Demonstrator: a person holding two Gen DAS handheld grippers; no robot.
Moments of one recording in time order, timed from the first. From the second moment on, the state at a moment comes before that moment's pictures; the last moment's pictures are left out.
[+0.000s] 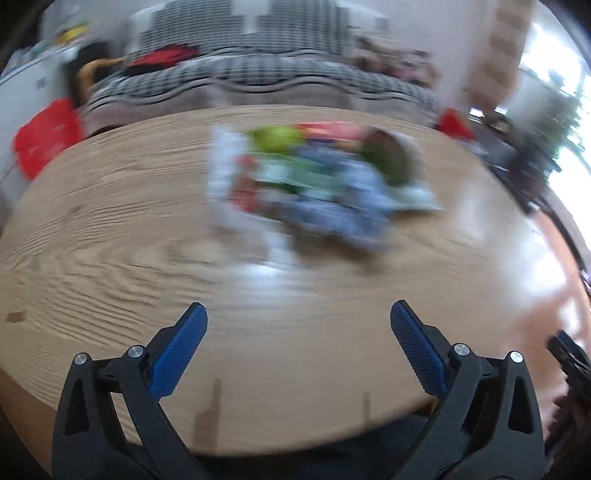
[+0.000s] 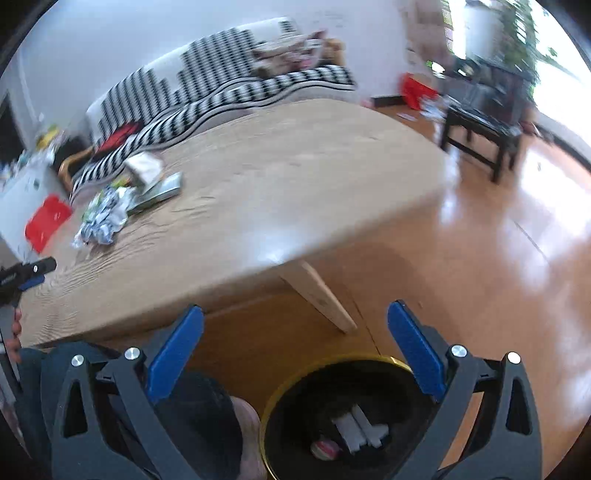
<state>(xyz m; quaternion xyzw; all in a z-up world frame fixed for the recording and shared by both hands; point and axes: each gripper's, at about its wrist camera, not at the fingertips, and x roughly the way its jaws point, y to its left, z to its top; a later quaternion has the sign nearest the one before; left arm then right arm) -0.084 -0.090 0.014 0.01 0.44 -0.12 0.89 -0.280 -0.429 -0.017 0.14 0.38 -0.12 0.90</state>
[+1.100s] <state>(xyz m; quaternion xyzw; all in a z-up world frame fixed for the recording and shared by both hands) 0.096 -0.033 -0.030 0.00 0.47 -0.09 0.88 0.019 -0.302 0.007 0.01 0.35 -0.11 0.93</state>
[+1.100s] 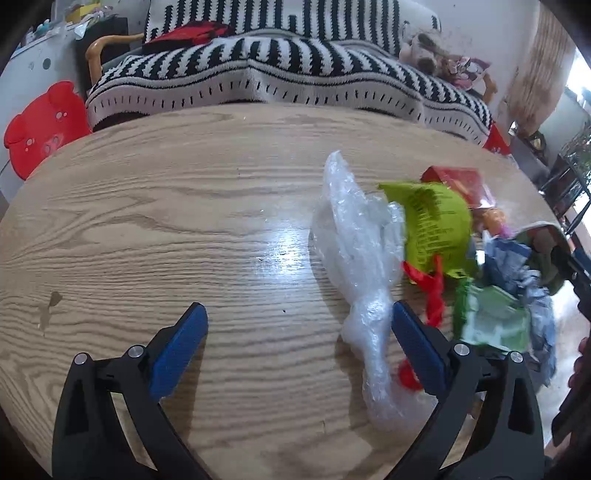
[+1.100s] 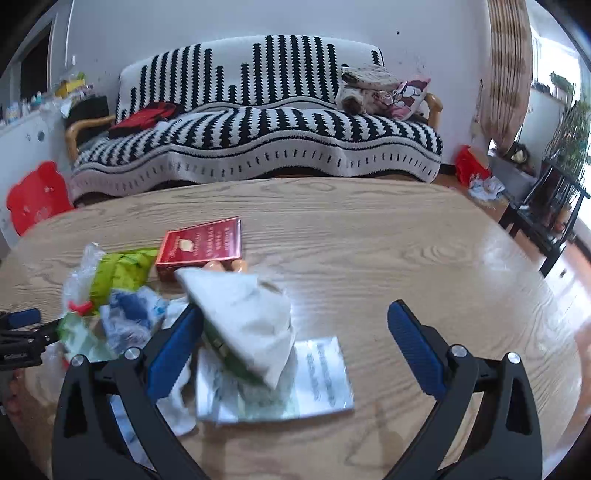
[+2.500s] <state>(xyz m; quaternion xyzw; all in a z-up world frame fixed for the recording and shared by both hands) -0.058 -0.094 0.067 0.04 0.36 -0.23 0.91 -0.116 -0.316 0.075 0.11 0.27 -0.05 0.96</state>
